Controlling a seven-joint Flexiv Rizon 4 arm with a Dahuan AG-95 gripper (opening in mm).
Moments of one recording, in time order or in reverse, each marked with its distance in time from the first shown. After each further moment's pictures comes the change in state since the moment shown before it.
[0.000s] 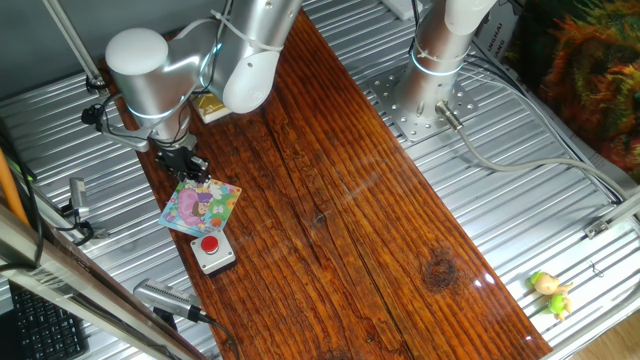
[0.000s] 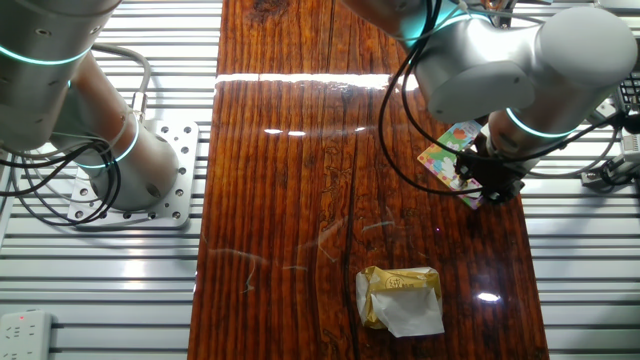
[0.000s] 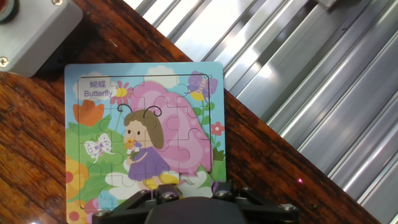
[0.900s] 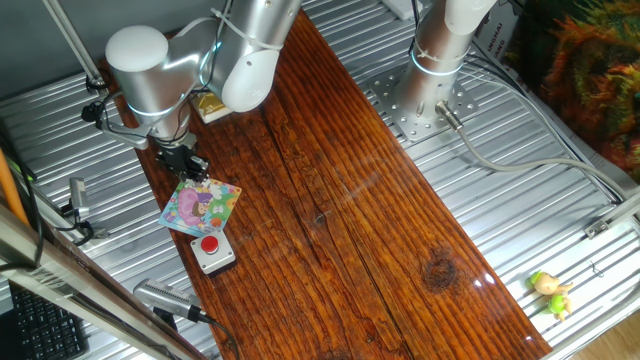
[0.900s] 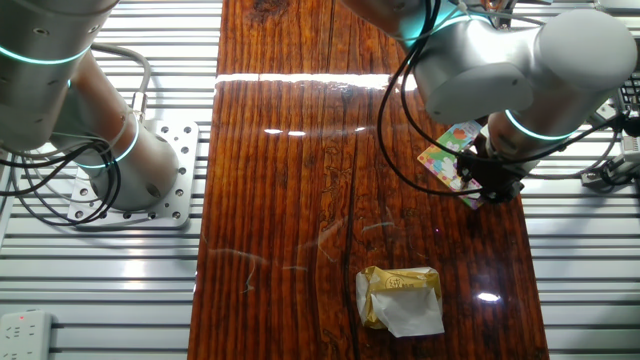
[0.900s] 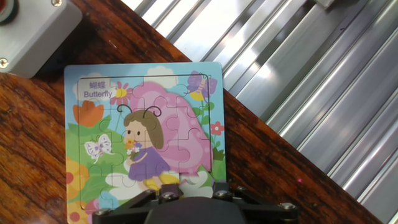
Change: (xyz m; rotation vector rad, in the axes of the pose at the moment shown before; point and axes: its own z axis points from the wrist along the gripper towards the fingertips) arm 0.000 0.000 -0.001 0.000 -0.004 0.014
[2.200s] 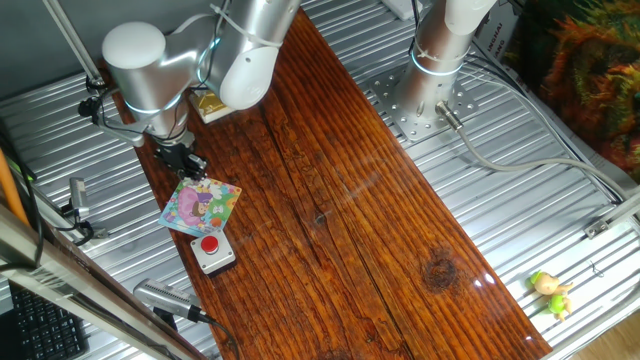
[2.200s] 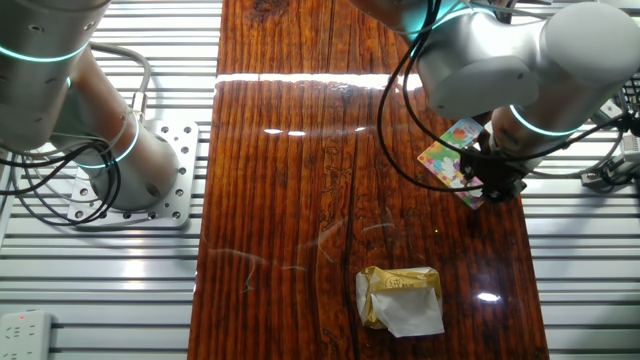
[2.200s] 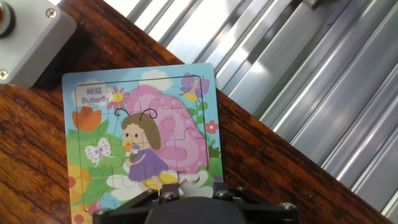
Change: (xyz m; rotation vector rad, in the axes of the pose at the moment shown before) arm 0.000 -0.001 -0.010 -0.005 0.001 0.055
